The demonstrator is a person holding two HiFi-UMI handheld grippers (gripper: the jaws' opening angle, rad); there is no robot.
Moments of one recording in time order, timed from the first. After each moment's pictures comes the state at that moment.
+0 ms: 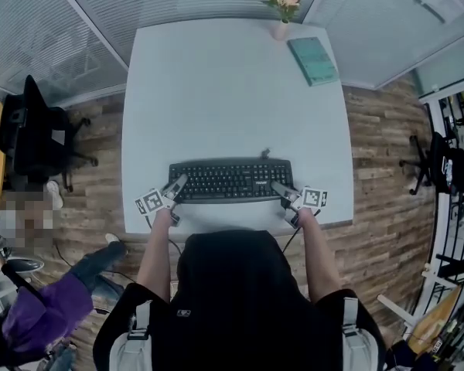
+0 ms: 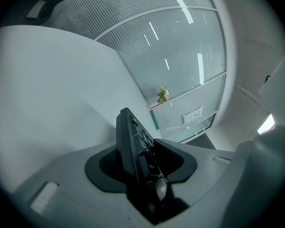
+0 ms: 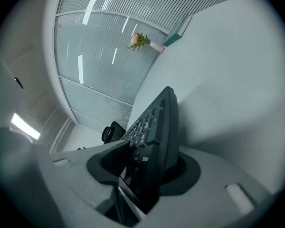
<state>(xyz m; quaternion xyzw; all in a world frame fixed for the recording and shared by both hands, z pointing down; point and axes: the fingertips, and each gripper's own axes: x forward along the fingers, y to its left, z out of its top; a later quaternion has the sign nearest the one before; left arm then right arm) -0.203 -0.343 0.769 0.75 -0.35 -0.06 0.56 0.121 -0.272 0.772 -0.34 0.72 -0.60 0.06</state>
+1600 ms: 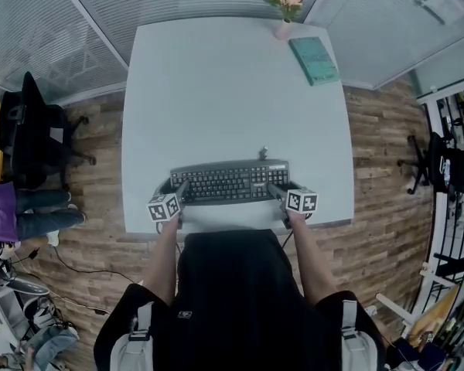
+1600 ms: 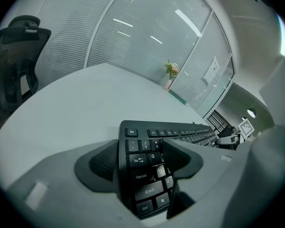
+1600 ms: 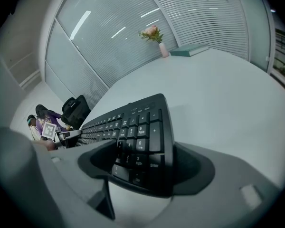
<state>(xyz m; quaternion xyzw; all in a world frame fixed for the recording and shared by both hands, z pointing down) -0.225 -0.320 0.800 0.77 -0.48 0.19 0.38 0.146 -0.256 0.811 -0.50 0.70 -0.47 -0.19</state>
